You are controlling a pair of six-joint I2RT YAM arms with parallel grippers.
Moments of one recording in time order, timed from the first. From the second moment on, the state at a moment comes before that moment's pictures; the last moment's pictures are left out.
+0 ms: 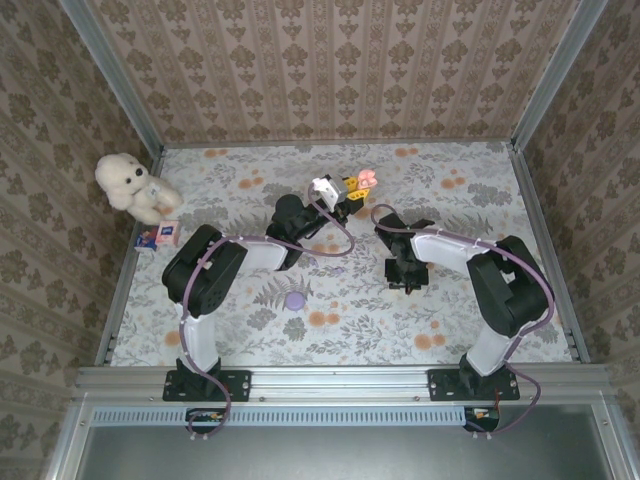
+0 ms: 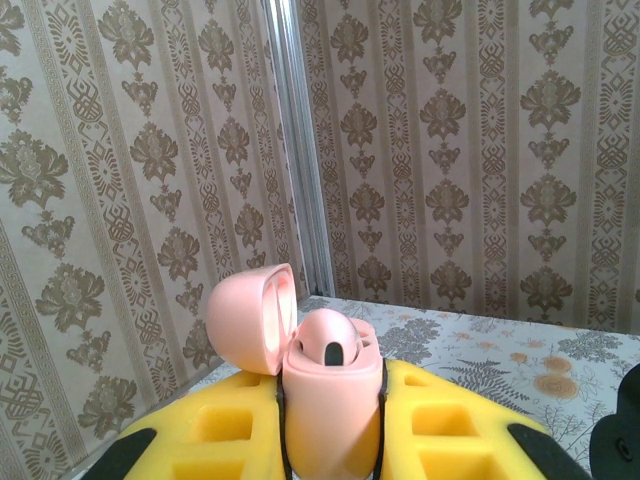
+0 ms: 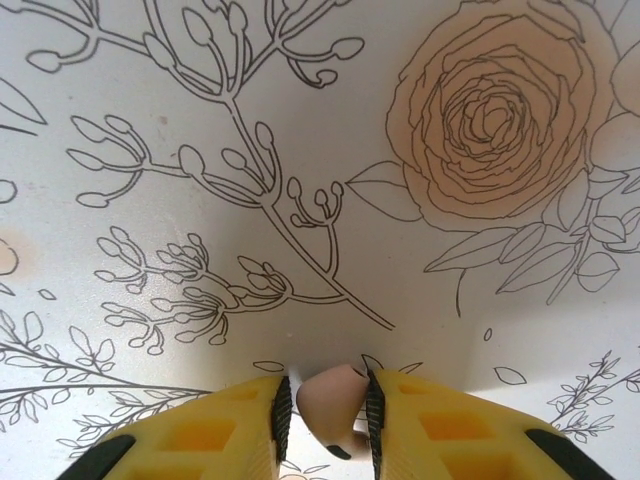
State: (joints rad) left arm -0.69 1.93 0.99 1.19 0.44 0.03; right arm 0.47 1.72 1.00 -0.83 0.08 0.60
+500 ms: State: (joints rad) left arm -0.69 1.93 0.99 1.19 0.44 0.03; right arm 0.47 1.71 1.00 -0.83 0.09 0.60
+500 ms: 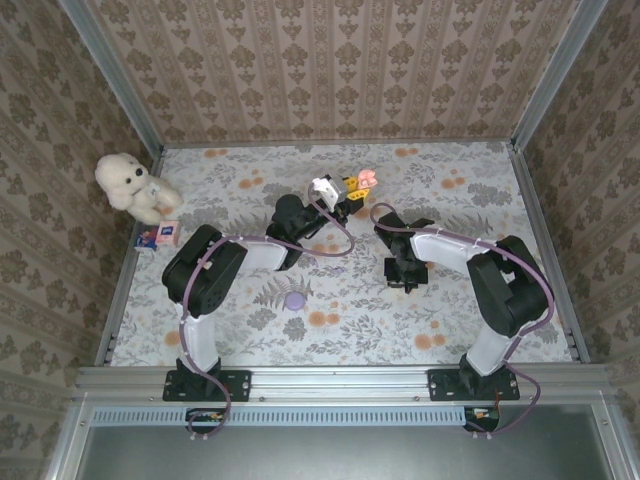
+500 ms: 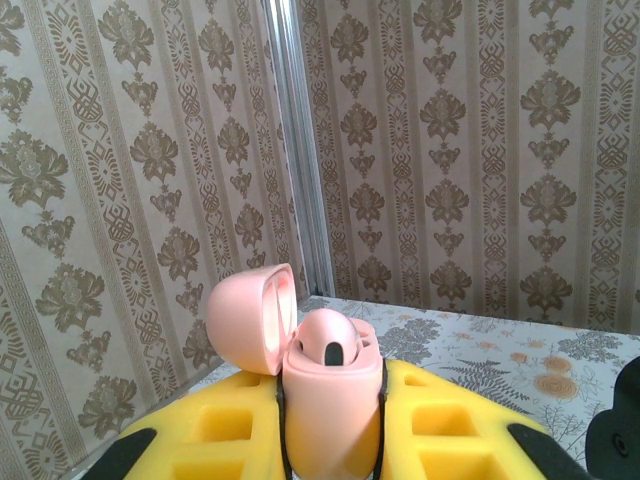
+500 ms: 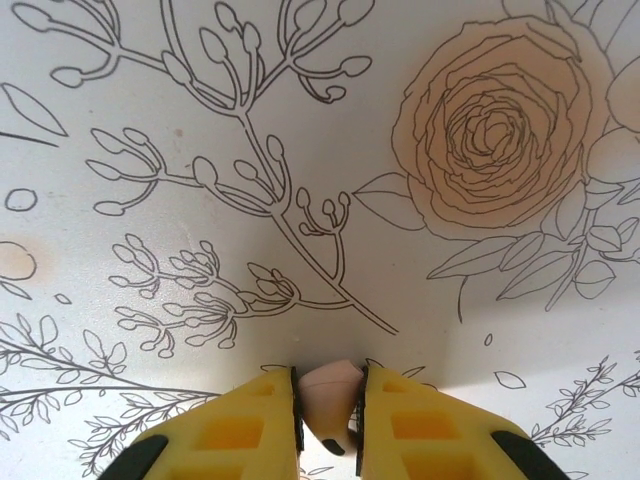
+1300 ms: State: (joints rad) left arm -0.69 1.93 0.99 1.19 0.44 0.03; right arm 0.47 1.15 0.83 -0.60 0.18 0.59
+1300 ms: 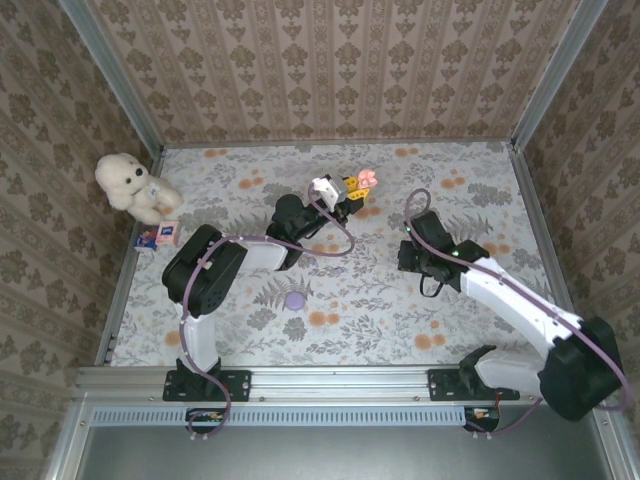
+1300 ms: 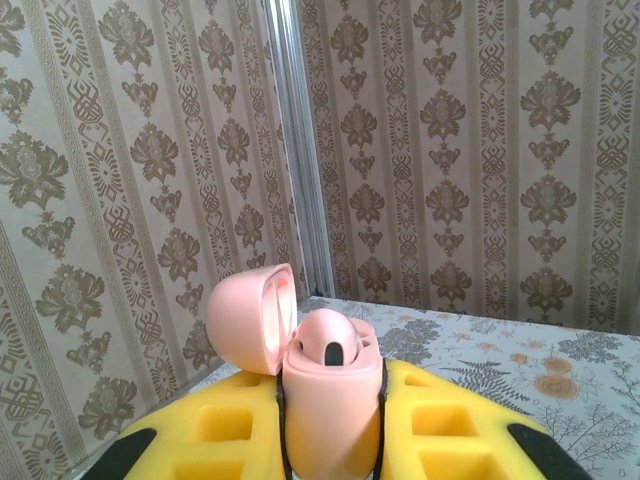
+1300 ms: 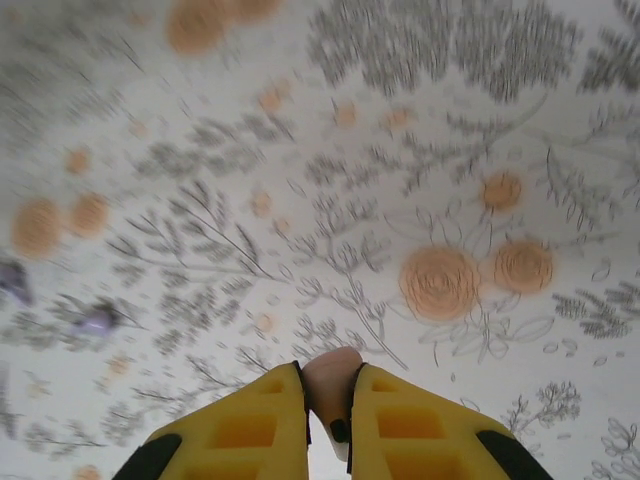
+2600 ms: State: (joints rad) left arm -0.75 2.00 1.09 1.19 0.49 -0.06; right arm 0.42 1.15 1.10 -0.37 0.11 0.58
